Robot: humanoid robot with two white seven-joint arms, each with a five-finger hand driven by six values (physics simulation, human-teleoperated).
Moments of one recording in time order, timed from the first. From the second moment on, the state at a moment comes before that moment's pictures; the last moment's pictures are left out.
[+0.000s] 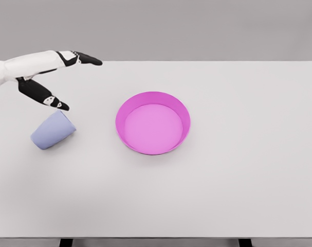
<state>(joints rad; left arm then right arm) -1.06 1.10 -1.17 -1.55 0.40 -0.61 -0.38 -0.06 0.00 -0.08 0.15 0.08 -0.19 0.24</state>
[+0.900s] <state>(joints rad) -0.54 1.22 -0.82 -1.76 0.68 -0.29 -0.26 -0.05 0.00 -0.08 0.15 0.08 -0.19 0.24</state>
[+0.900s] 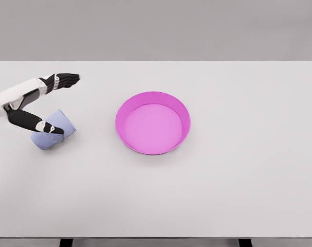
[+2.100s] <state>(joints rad) -0.35 1.10 -0.66 -1.70 0.45 0.09 -0.13 -0.05 0.00 -0.08 0.15 0.08 -0.19 0.24</state>
